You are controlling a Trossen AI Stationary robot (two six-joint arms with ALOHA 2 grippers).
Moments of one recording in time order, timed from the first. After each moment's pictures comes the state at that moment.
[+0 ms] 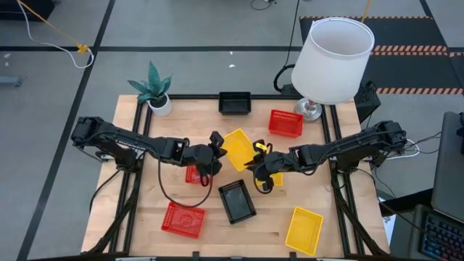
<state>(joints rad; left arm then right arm) -0.16 1.47 1.03 -0.25 -0.43 0.90 0.18 1.44 0.91 -0.11 0.25 -0.41</state>
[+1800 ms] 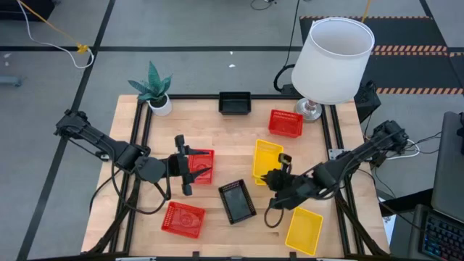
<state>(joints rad) -0.49 1.18 1.07 -0.26 -0.72 0.09 0.53 1.43 1.17 -0.70 0.61 0.49</state>
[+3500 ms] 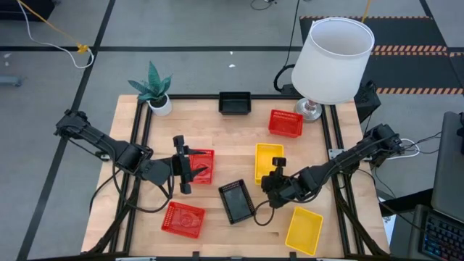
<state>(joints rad) -0.48 1.18 1.07 -0.43 -0.72 0.02 0.46 1.54 1.04 -0.67 0.52 0.36</state>
